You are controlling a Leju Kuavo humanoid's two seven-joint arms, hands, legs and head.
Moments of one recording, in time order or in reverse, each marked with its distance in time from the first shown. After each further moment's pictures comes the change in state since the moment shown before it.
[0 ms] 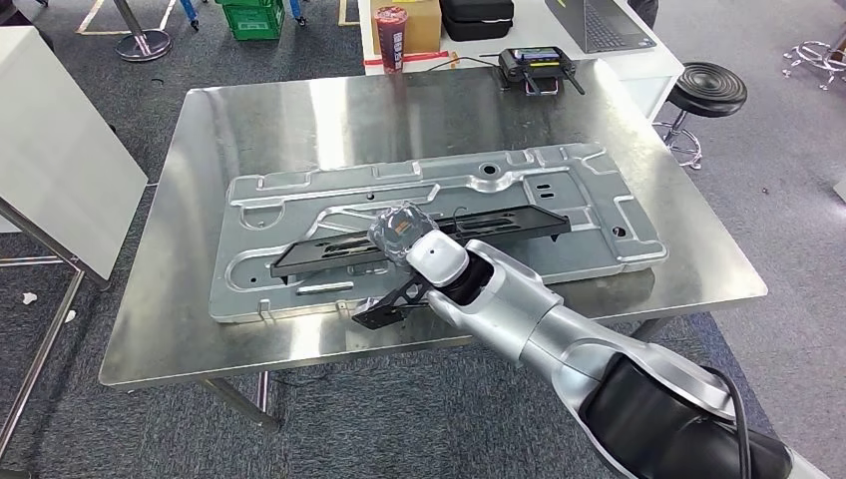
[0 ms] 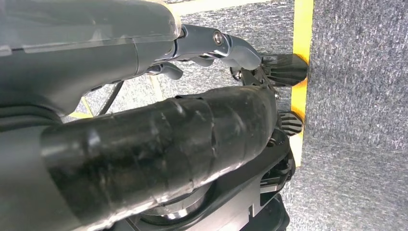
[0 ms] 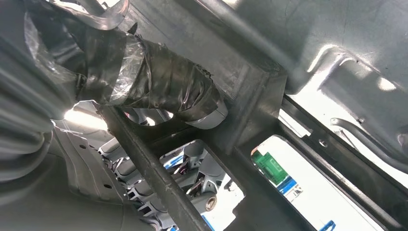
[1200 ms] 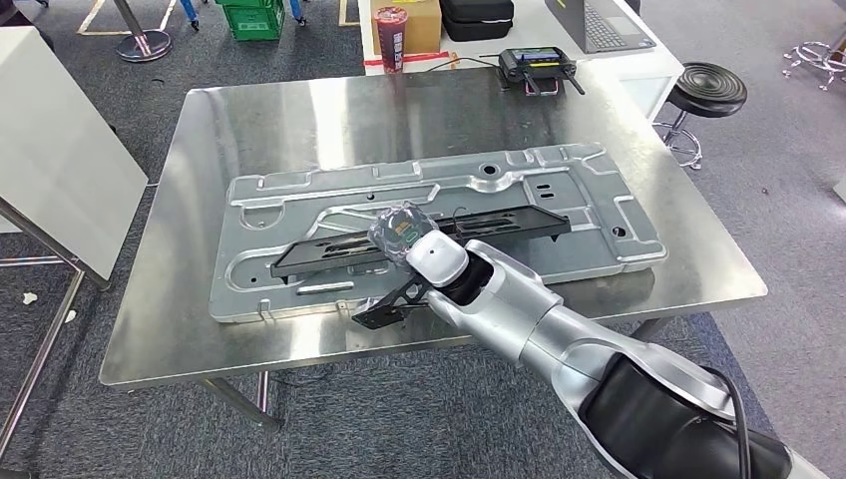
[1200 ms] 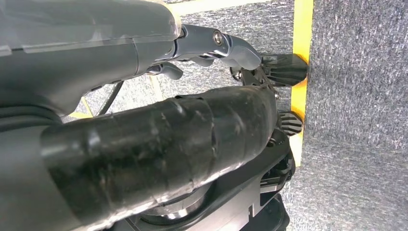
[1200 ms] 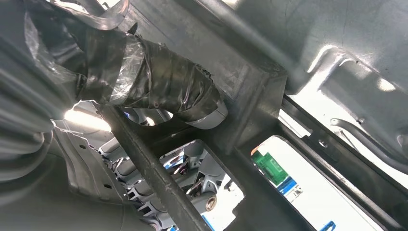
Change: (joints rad) left arm 0.000 0.000 0.000 0.000 0.000 0.000 0.000; right arm 0.000 0.001 0.000 0.002 0.000 0.000 0.000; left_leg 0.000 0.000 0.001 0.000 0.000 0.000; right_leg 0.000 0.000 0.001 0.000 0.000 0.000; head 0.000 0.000
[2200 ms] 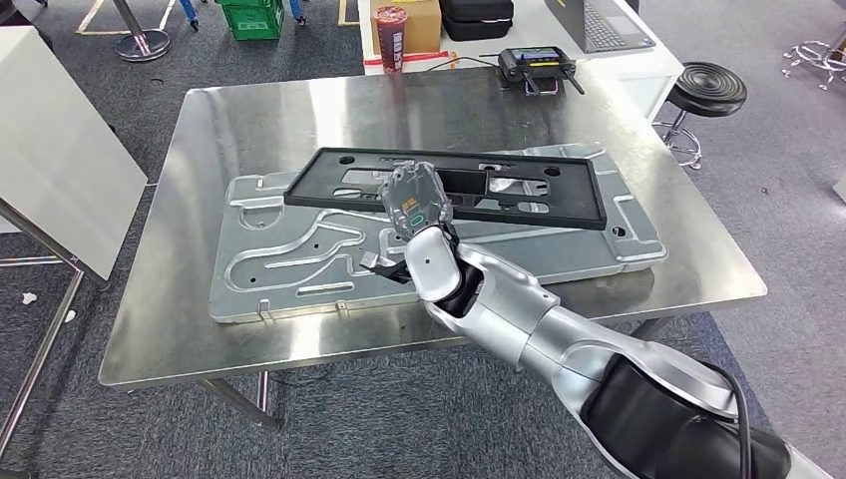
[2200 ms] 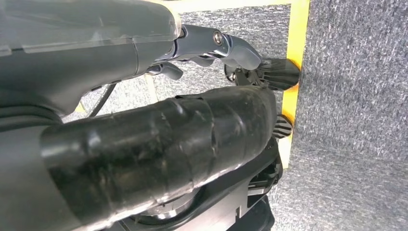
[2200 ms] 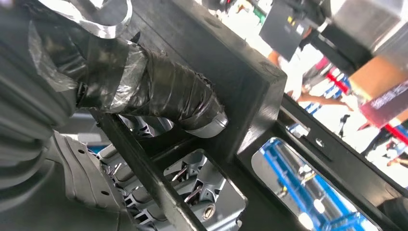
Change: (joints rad) left arm 0.002 -0.001 0.011 0.000 0.038 0.032 -0.014; right arm -0.007 -0.007 0.051 -0.036 0.308 -0.208 0.423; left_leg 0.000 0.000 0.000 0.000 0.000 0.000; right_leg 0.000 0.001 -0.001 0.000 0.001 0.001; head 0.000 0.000
